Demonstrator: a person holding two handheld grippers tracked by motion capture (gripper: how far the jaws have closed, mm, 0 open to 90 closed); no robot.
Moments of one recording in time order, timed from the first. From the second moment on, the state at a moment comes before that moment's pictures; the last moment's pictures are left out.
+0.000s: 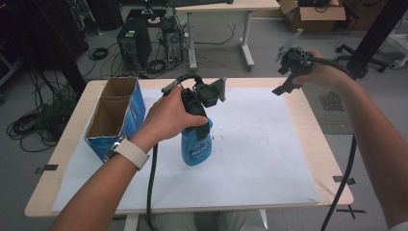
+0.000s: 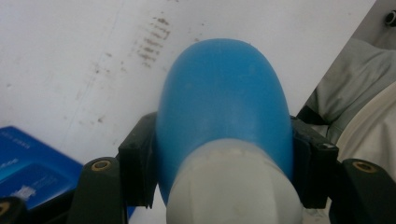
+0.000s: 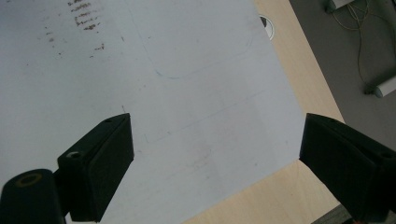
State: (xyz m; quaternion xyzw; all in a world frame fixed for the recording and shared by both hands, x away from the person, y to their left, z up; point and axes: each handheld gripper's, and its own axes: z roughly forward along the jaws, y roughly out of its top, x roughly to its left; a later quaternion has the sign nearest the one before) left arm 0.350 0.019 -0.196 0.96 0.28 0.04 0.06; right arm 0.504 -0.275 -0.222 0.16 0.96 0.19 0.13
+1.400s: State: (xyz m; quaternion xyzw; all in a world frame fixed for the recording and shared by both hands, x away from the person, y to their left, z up) left arm 0.379 0.161 -0.059 0.79 0.60 0.10 0.07; right arm 0.503 -0.272 -0.225 0.16 0.96 0.20 0.13
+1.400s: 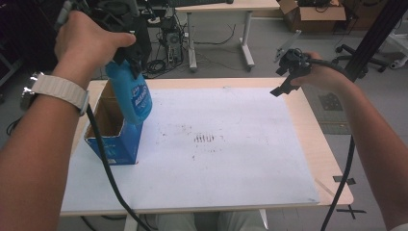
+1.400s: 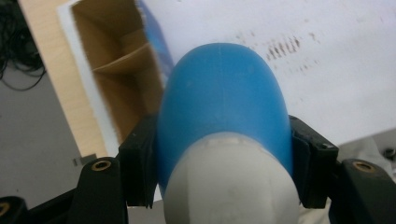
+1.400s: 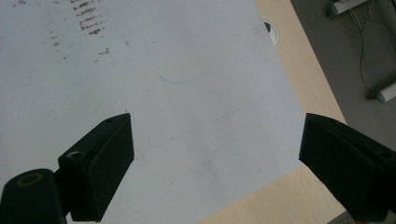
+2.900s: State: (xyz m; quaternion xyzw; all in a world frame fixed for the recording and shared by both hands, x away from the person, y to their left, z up) left arm 0.414 0.241 -0.135 0.73 0.67 0.14 0.05; right arm 0.510 -0.277 -0.232 0.17 0.96 0.18 0.13
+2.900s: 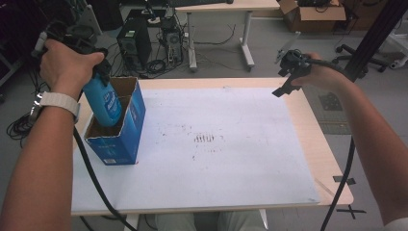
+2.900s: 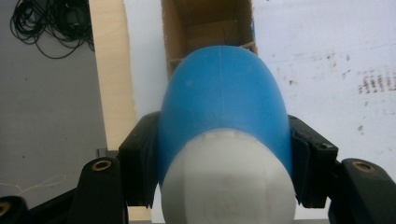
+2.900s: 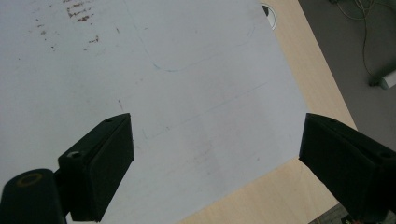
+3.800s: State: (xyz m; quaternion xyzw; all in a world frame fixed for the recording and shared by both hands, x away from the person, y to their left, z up) left arm 0.422 0.249 -0.233 0.74 0.66 0.13 0.04; right arm 0.509 -0.277 -0.233 0.18 0.96 0.17 0.13
